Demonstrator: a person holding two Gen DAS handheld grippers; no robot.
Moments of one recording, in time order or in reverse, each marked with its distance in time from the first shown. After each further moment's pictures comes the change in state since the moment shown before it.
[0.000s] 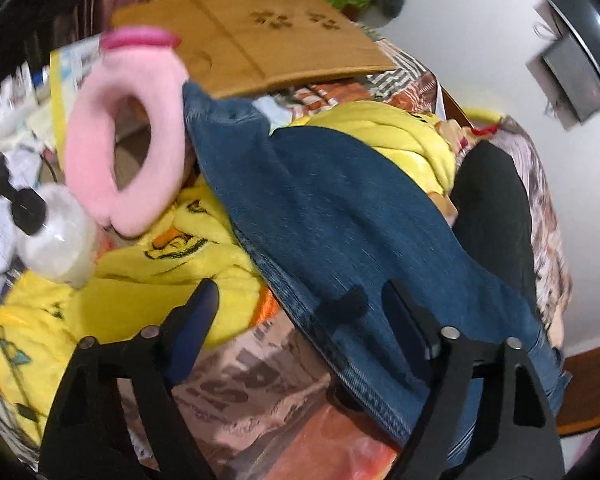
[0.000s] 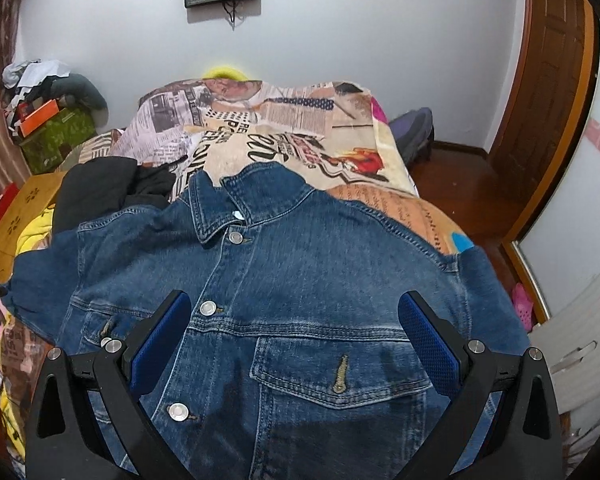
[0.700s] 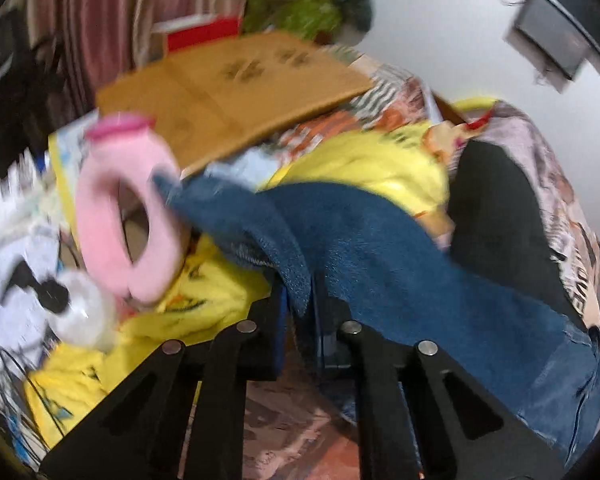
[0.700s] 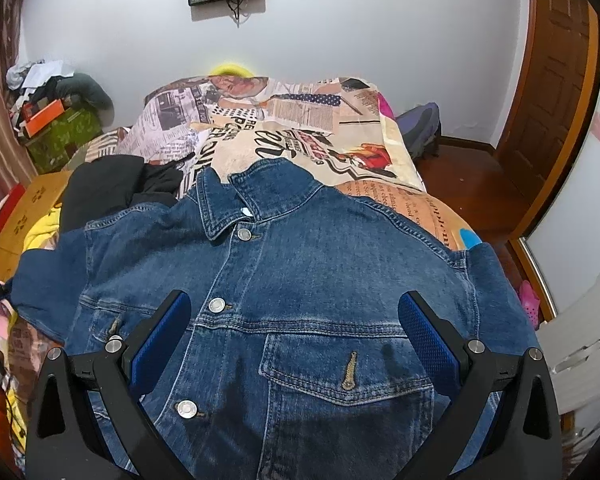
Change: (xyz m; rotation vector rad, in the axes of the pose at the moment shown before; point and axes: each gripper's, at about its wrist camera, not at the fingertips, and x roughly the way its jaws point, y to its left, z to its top) left arm -0.024 -0.055 0.007 0.248 -0.168 0.124; right arm -0.003 0.002 0.002 0.006 0.001 0.029
